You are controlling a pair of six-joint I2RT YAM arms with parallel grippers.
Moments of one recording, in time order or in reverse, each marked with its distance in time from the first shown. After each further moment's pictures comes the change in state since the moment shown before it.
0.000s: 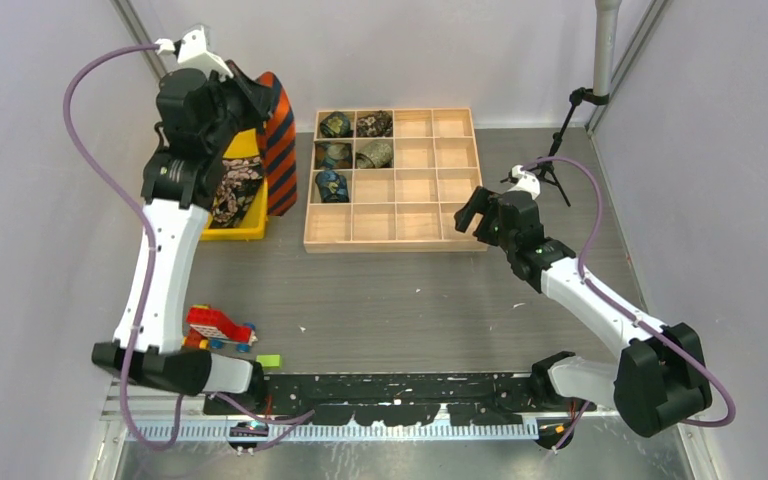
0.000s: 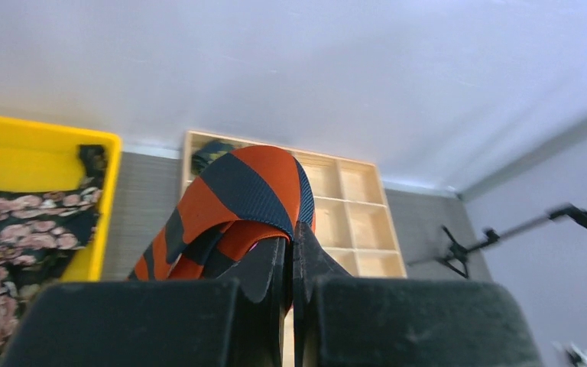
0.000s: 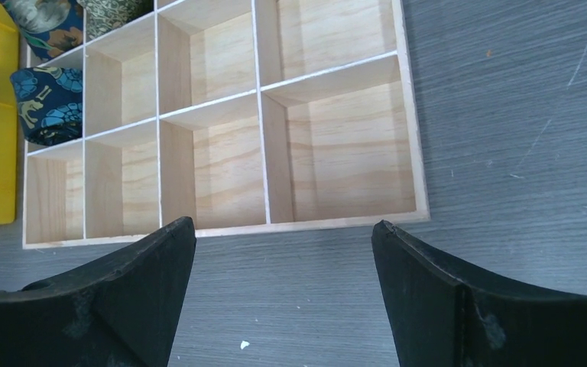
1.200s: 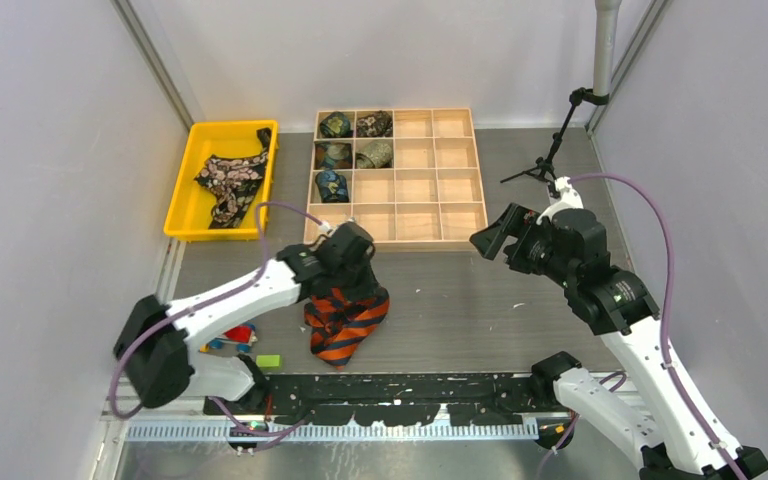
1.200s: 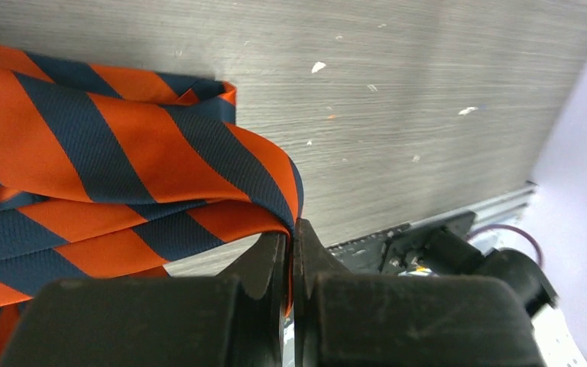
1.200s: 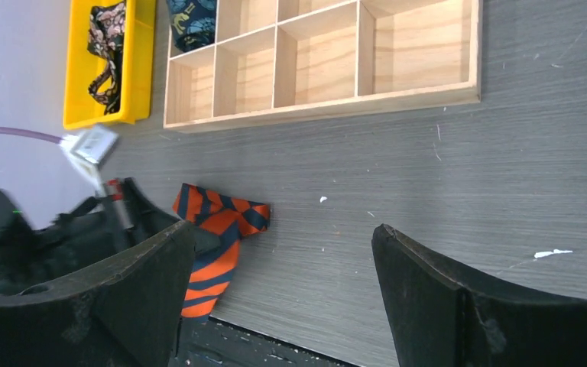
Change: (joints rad) left arm -0.675 -0.144 -0.855 -0.103 0.006 -0.655; right arm 0.038 -0.438 0.245 -0.654 -0.189 0.075
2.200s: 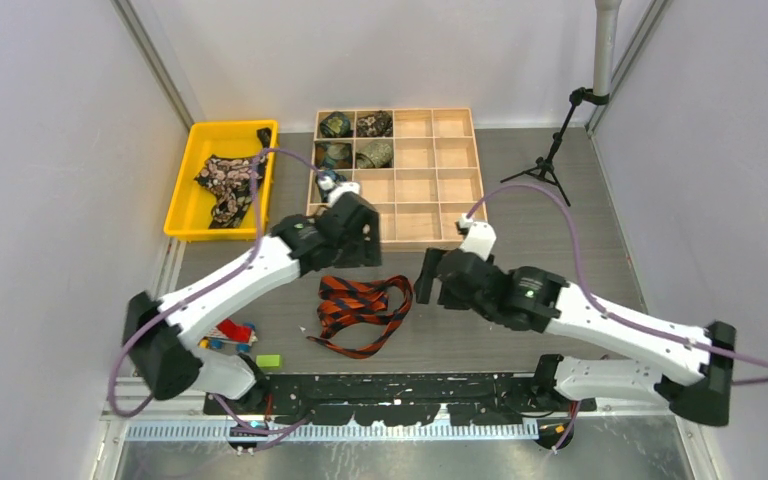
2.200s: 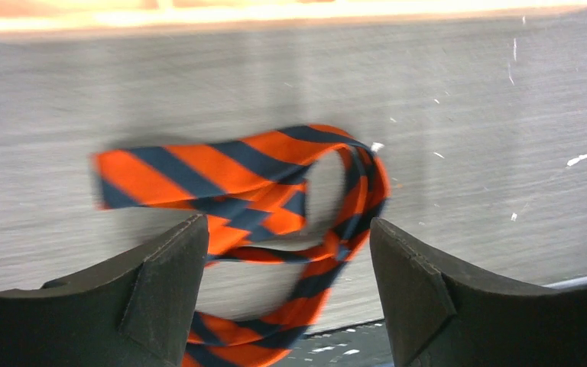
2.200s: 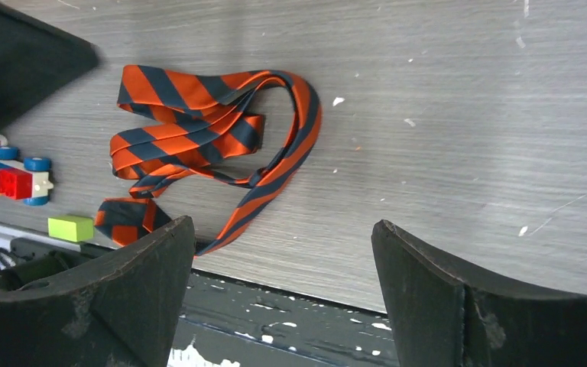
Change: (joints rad) left arm -0.015 0.168 0.304 -0.208 -0.285 0.325; right arm 0.645 0.264 -0.025 -0.061 0.465 0.282
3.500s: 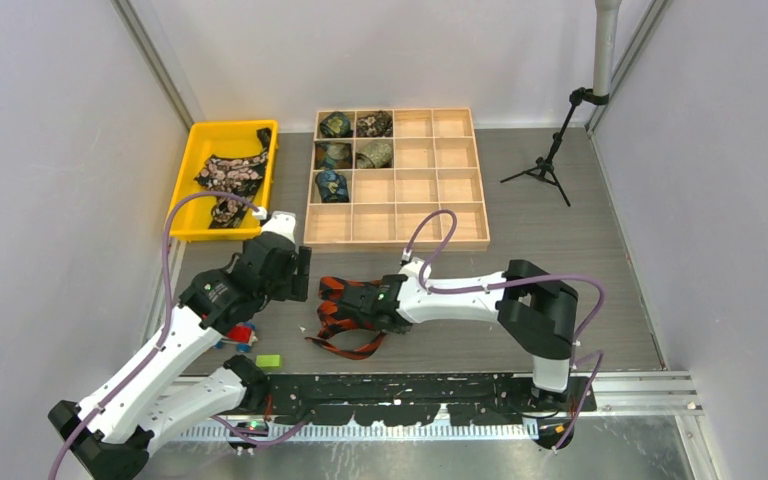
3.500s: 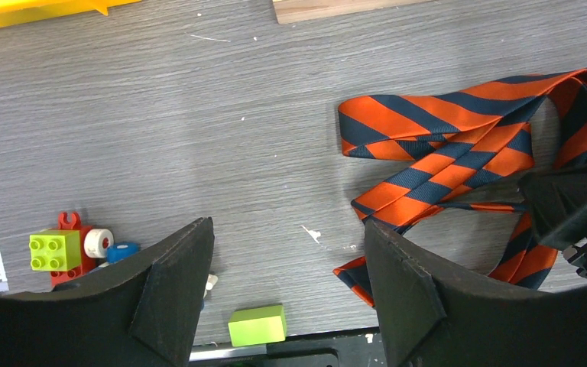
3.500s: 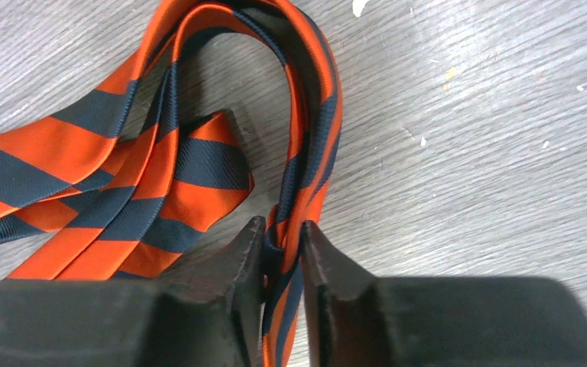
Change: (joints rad) left arm 0.175 -0.611 -0.333 -0.153 -0.118 0.390; right arm 0.191 0.853 0.299 -0.101 0.137 0.755
